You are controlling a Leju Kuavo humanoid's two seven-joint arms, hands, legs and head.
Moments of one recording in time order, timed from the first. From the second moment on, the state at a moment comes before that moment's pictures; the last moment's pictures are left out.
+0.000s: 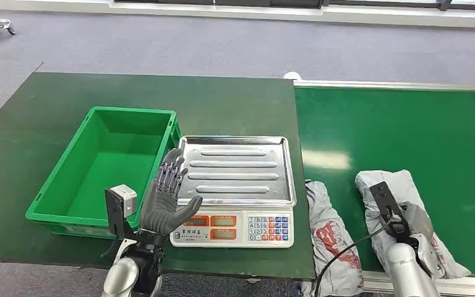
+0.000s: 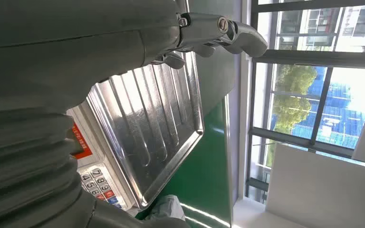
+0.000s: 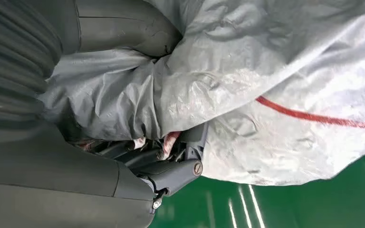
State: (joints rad) left arm 0.03 -0.22 -0.19 -1.47 0.08 -0.17 -0.28; right arm -0.35 -0.05 -0.28 -0.80 0.91 -0.23 0.07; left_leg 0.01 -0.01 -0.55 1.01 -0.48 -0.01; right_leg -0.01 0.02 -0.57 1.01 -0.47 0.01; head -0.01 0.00
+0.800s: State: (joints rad) left arm 0.04 -0.22 -0.19 -1.47 0.06 -0.15 -0.33; right arm -0.28 -0.01 -0.04 -1.38 0.75 -0.39 -0.07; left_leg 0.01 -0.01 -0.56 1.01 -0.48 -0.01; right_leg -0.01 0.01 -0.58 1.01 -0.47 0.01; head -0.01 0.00
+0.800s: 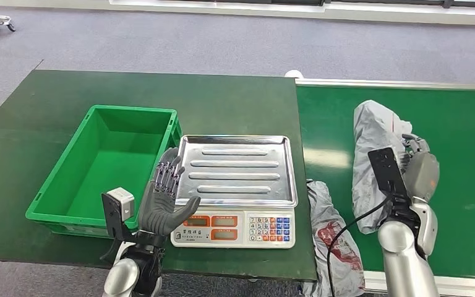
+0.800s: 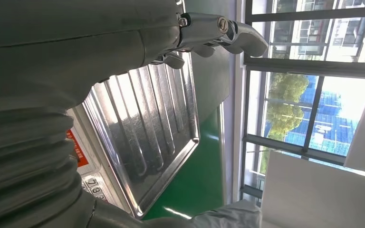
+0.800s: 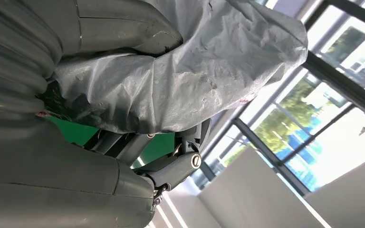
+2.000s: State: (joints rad) left arm 0.00 -0.21 -0.17 -1.46 0.06 -0.05 -0.36; right arm -0.59 0.19 0.61 -1.24 0.52 -0.19 -0.09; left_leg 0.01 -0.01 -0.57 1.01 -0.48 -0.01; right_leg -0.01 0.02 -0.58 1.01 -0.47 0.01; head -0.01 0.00
